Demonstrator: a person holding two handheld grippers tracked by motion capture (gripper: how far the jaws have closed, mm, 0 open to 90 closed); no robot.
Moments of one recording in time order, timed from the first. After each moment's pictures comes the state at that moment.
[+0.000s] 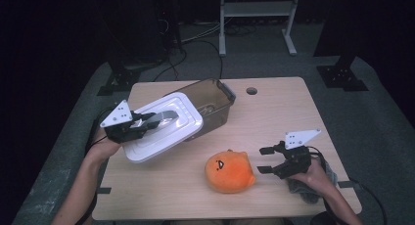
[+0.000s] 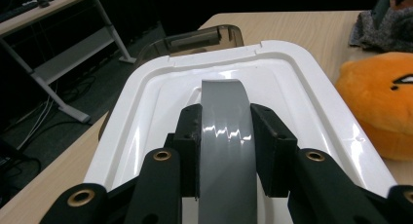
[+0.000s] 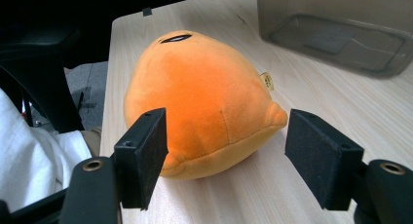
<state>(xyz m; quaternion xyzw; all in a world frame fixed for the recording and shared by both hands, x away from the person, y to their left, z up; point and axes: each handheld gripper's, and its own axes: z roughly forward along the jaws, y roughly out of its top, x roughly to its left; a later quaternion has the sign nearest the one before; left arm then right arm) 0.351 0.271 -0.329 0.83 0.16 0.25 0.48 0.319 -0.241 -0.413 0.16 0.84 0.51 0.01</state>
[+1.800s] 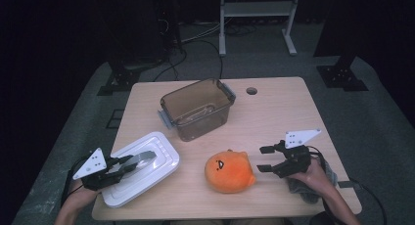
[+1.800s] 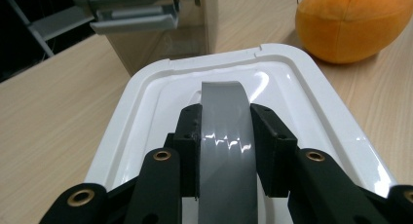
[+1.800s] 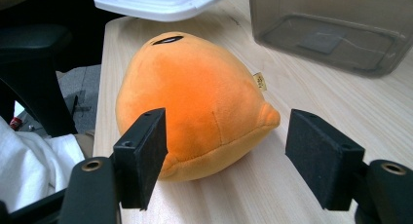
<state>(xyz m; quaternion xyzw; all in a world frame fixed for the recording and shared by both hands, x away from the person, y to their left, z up) 0.274 0.336 -0.421 0.82 0.22 0.22 0.48 0.321 -0.242 -0.414 0.17 0.84 0.51 0.02</state>
